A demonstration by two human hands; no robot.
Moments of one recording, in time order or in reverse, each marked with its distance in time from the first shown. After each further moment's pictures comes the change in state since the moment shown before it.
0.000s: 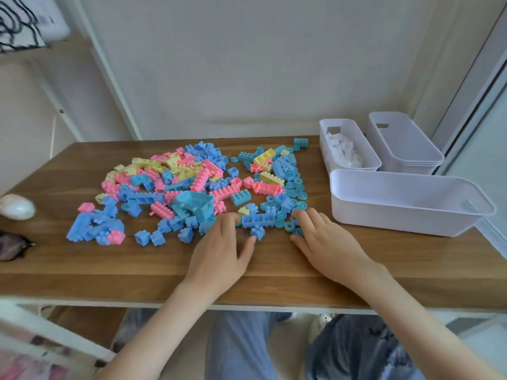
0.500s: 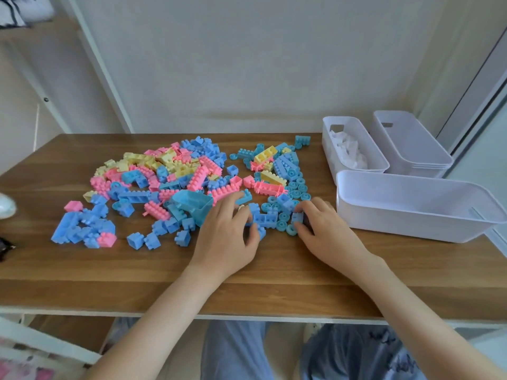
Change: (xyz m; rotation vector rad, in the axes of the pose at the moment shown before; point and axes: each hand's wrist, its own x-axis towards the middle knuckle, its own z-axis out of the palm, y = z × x) left_hand 0.034 -0.008 0.011 -0.044 0.054 0.154; right_hand 0.026 0.006 0.004 0.260 0.078 0.140
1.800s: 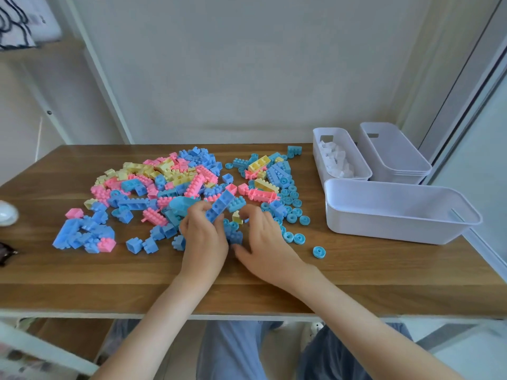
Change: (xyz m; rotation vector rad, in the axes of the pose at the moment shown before) left_hand -0.007 0.009 -0.007 -0.380 0.308 -0.393; right_hand 0.001 -0.075 0.026 0.255 -0.034 -0.164
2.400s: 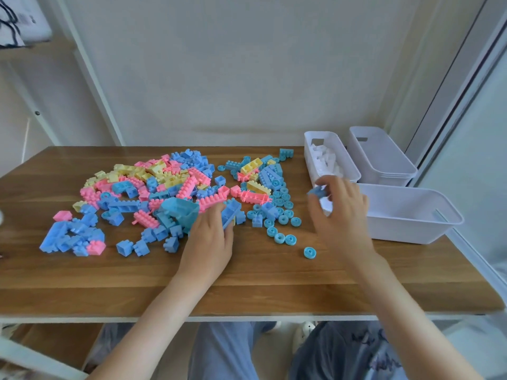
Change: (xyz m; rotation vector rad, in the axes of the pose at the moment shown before) left_hand 0.003 -0.010 0.010 0.312 -0.228 0.257; right_hand -0.023 0.048 -0.085 -0.213 0.584 0.225
